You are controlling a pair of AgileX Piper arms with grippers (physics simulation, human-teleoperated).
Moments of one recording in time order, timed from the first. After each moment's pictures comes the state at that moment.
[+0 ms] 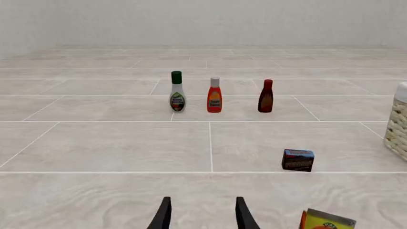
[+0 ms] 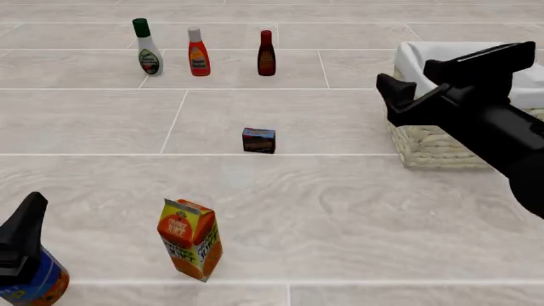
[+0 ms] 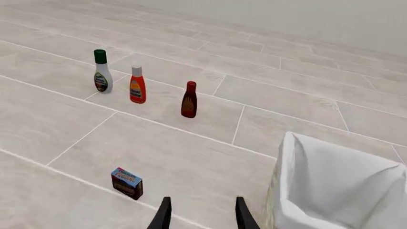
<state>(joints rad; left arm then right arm) 0.00 0.01 0.00 0.00 0.00 0.30 1.17 -0.60 -0.43 -0.13</state>
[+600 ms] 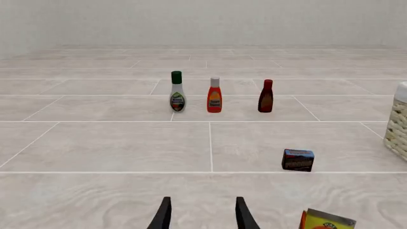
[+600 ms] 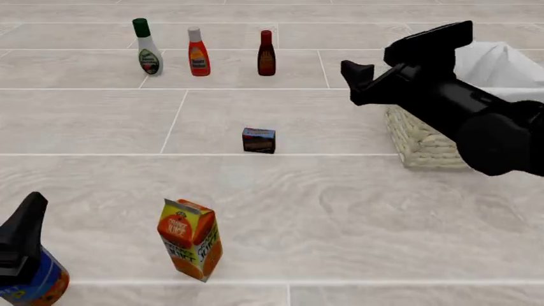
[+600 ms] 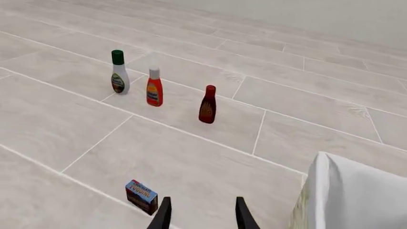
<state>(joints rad) 0.00 0.01 0.00 0.00 0.00 0.37 1.37 -0.79 -0.41 -0.12</state>
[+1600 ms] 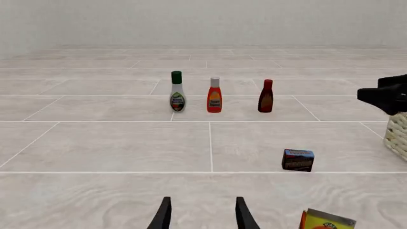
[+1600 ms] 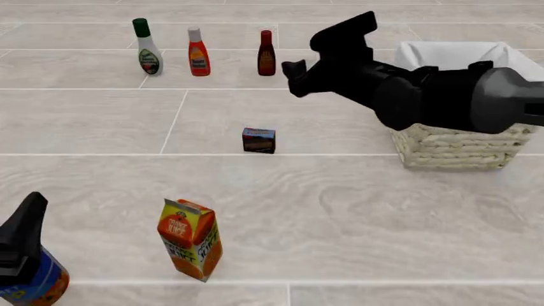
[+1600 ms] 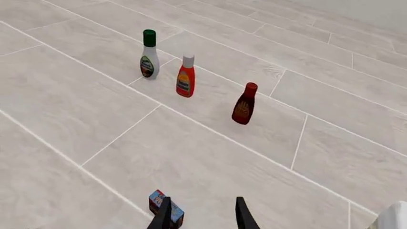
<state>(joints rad) 0.00 0.01 0.00 0.00 0.00 0.49 1.68 -1.13 -0.27 -0.16</state>
